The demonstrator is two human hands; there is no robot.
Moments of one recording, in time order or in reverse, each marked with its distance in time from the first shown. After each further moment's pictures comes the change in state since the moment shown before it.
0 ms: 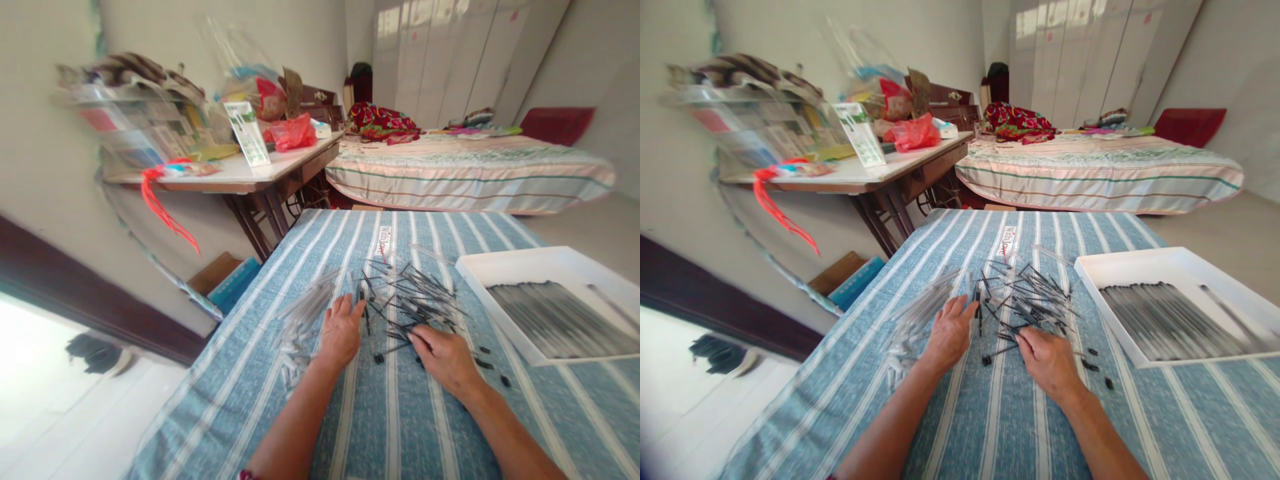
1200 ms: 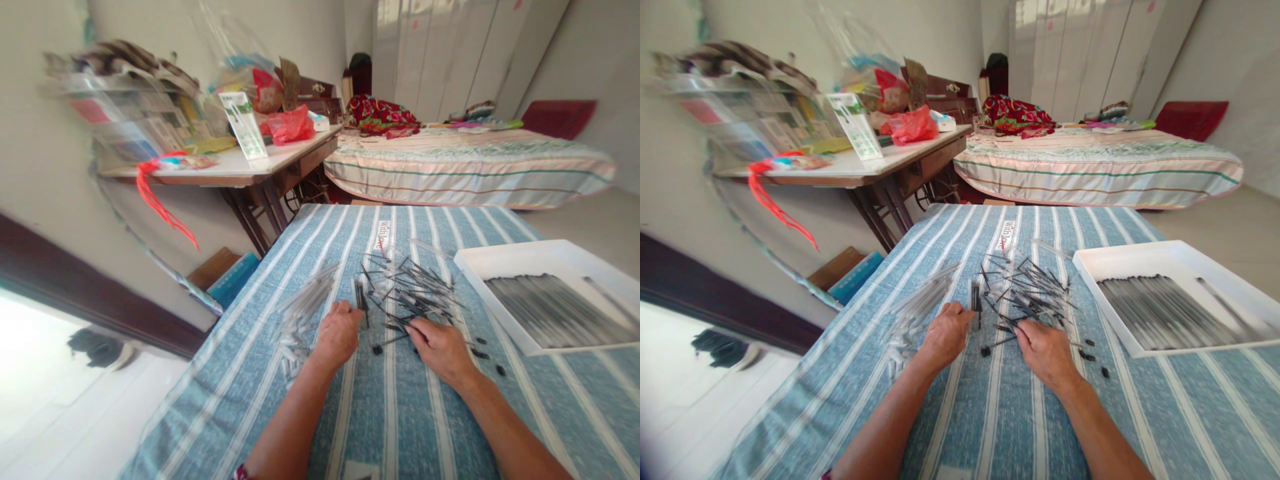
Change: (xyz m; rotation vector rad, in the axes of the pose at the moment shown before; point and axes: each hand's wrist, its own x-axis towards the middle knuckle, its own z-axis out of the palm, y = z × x) left_hand -0.006 0.000 -0.005 0.040 -0.143 0.054; right_hand -0.001 0.003 0.005 -0.056 0.080 -0.061
